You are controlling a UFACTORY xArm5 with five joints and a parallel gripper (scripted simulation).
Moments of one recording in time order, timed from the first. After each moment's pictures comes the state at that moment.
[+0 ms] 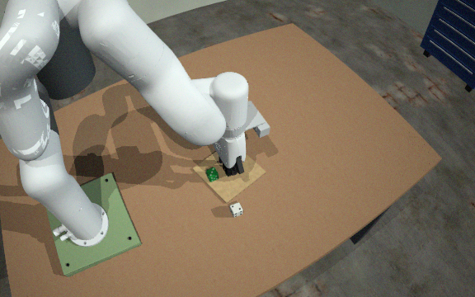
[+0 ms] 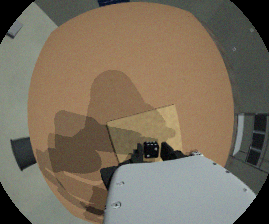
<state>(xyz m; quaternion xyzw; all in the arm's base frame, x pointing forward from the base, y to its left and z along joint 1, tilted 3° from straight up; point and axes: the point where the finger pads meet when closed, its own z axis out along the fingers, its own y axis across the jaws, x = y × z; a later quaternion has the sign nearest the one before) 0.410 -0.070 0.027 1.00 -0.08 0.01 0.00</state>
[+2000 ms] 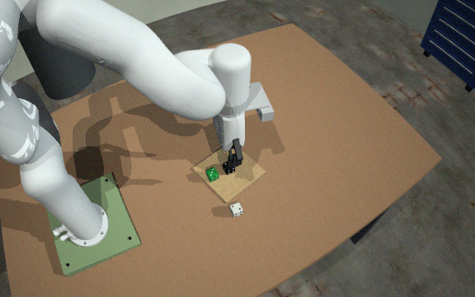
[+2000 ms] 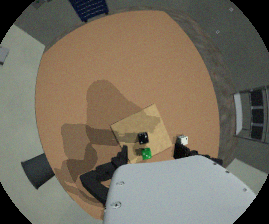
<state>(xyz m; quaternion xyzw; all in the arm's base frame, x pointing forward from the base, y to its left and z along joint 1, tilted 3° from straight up) 0.406 -0.074 0.105 0.98 -0.18 0.01 0.00</state>
